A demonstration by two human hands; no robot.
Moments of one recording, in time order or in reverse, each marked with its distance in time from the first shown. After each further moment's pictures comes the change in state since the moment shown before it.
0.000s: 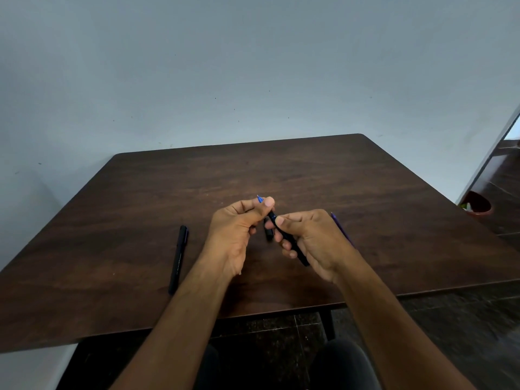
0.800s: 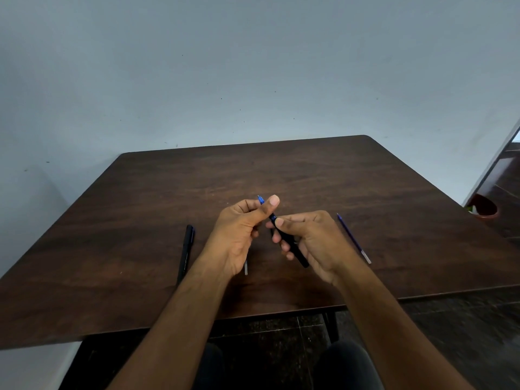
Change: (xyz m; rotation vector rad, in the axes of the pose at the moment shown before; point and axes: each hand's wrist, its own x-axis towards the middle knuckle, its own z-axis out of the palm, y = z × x) left_hand -0.002 0.009 -0.008 0.092 -0.067 -0.040; right_hand 0.000 0.000 0.010 0.005 0.018 -0.014
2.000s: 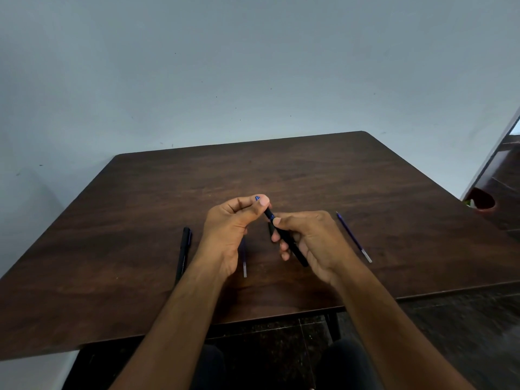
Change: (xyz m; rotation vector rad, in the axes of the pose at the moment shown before) left_hand 0.003 0.001 -0.002 0.022 0.101 0.056; right_hand 0.010 0.007 0.001 0.123 0.061 0.017
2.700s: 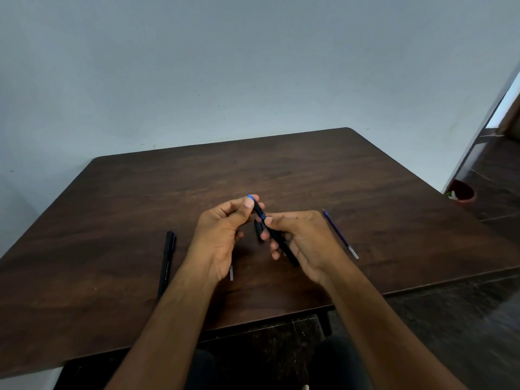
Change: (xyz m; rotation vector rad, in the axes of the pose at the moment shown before) left_hand 0.007 -0.011 0.005 0.006 -0.078 -0.021; right_hand -0.001 0.001 -0.004 0.040 0.049 0.022
